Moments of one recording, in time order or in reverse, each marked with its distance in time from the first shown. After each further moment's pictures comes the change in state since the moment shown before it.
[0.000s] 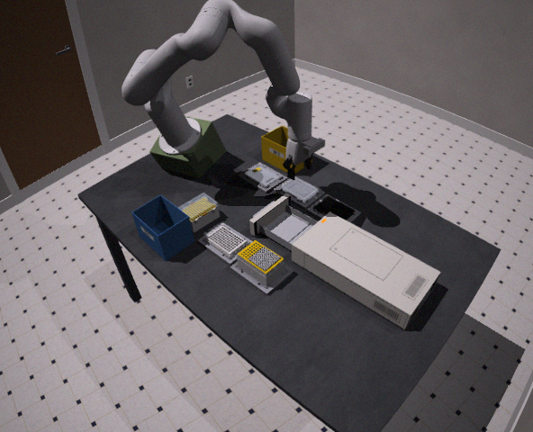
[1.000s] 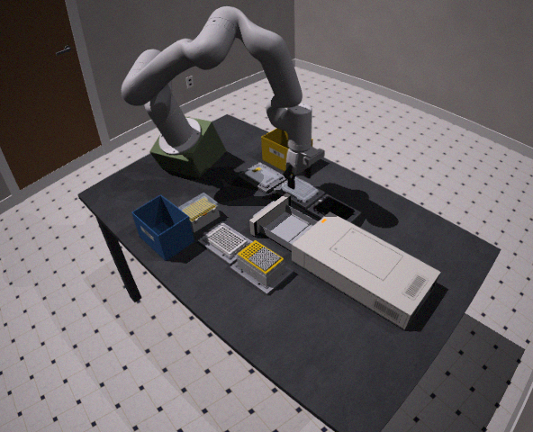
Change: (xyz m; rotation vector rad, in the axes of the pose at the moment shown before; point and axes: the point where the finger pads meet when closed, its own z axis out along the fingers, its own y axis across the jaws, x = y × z) arm 0.000 0.000 0.044 0.000 0.000 0.000
